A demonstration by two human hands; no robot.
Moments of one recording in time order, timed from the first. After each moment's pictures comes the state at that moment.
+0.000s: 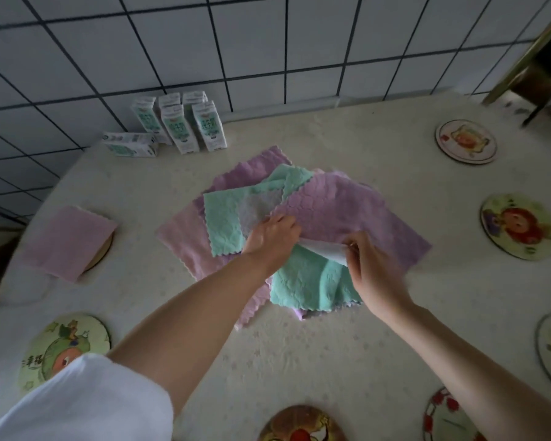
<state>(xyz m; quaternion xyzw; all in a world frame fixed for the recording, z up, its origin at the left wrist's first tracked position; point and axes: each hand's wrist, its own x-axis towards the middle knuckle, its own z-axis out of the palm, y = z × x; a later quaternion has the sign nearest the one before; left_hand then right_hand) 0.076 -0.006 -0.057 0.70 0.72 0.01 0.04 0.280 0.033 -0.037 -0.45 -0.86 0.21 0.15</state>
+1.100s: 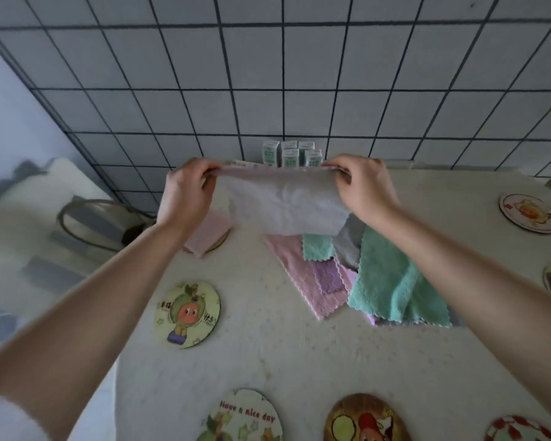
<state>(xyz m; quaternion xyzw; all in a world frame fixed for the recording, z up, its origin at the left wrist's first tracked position) -0.113 -0.234 0.141 0.44 0.81 0.37 -0.13 0.090 -0.027 0.150 -0.25 -0.90 0.19 0.29</state>
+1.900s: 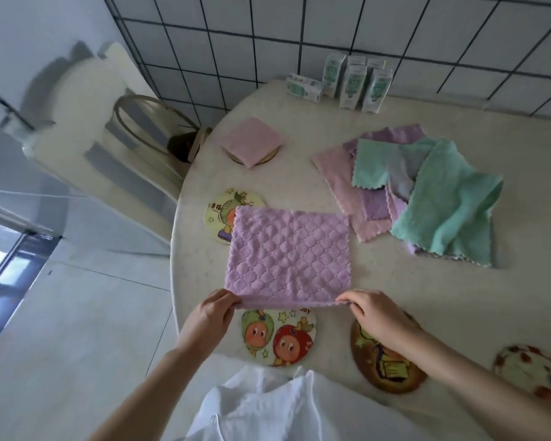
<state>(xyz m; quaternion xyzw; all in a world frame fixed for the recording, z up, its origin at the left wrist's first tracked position) 0.059 -0.519 -0.065 0.42 0.85 0.29 0.11 0.252 -0.232 -0.053 -0.18 -0.93 0.30 -0.10</state>
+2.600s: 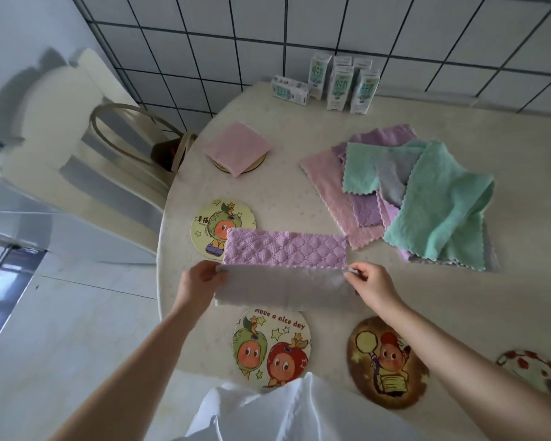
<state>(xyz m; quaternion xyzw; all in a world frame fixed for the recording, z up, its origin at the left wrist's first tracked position) -0.006 -0.455 -0.054 0.08 0.86 0.42 0.27 0.205 -0.191 -0.068 -0.43 -0.78 0.45 0.01</state>
